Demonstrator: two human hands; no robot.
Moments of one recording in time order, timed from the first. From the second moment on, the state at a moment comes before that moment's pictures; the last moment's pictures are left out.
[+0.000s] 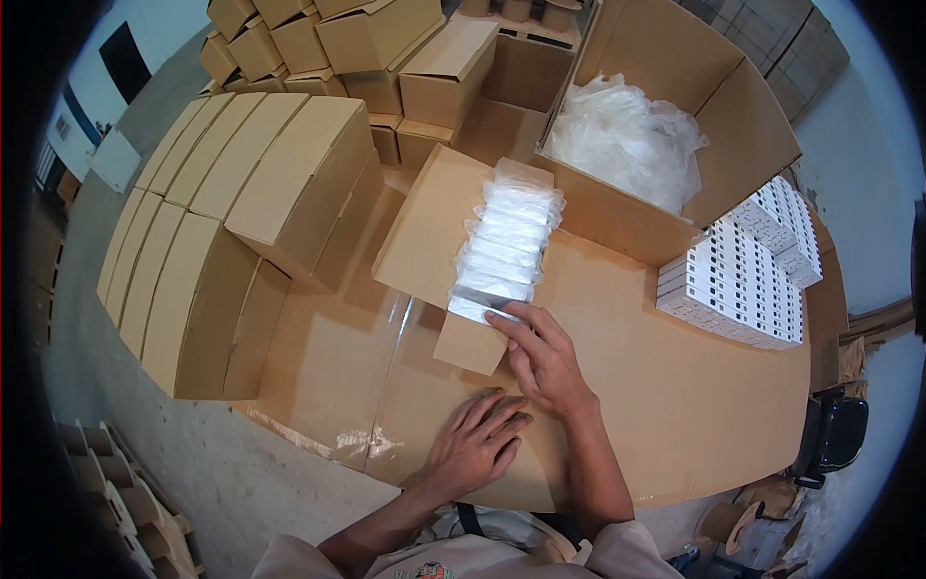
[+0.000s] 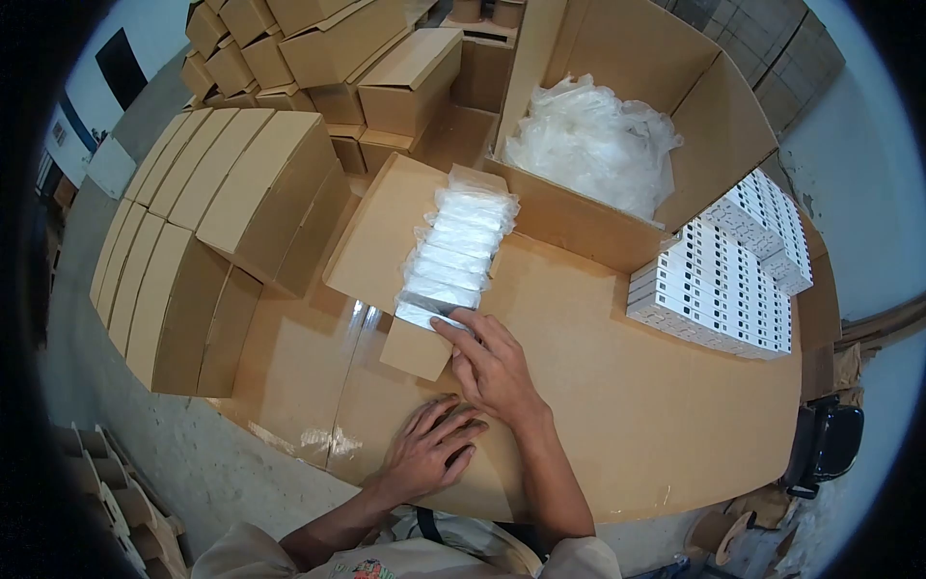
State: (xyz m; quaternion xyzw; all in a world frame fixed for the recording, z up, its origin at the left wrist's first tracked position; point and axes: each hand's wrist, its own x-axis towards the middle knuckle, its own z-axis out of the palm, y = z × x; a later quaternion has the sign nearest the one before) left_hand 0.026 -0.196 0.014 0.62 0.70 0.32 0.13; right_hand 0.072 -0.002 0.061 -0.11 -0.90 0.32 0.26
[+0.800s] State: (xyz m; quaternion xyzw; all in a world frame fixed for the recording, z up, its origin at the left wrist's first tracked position) left_hand 0.026 -0.067 0.001 0.64 0.68 0.35 0.08; right_hand 0.194 0.034 0.056 -0.14 -0.95 0.22 0.17
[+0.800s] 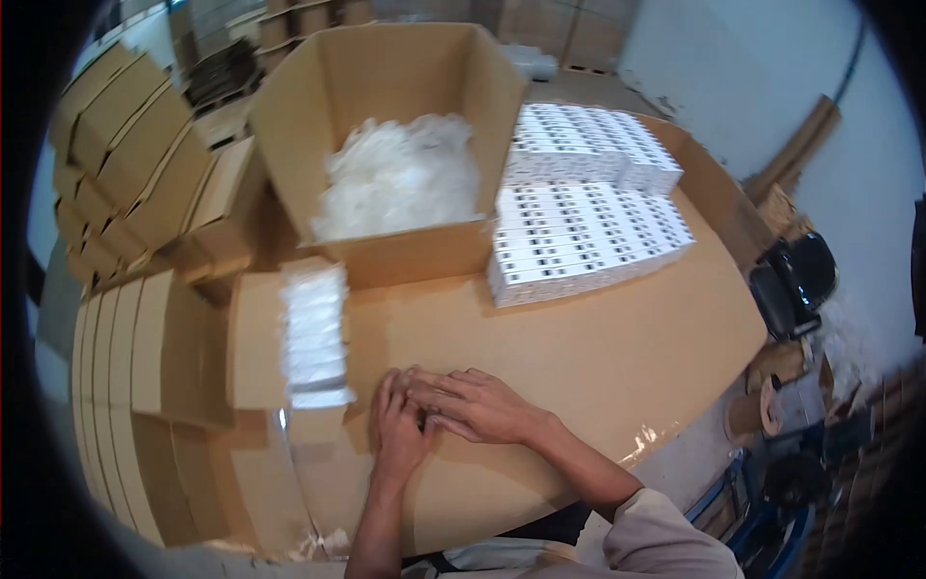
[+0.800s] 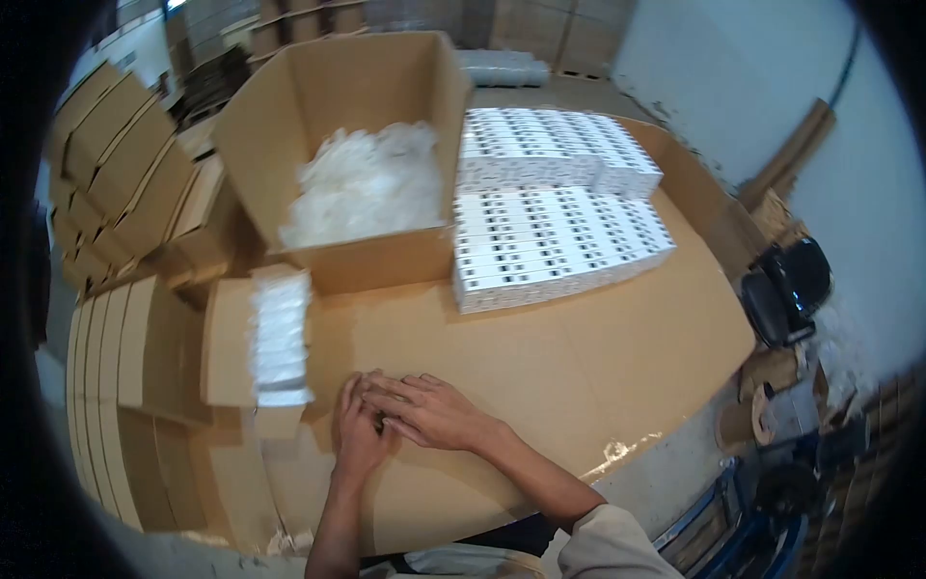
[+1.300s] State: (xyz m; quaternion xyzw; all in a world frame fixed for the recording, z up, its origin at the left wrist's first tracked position) left_hand 0.011 0.060 -0.002 0.62 0.72 0.31 0.08; right_hand 0.404 0.231 0.130 -0.46 -0.81 0.13 0.35
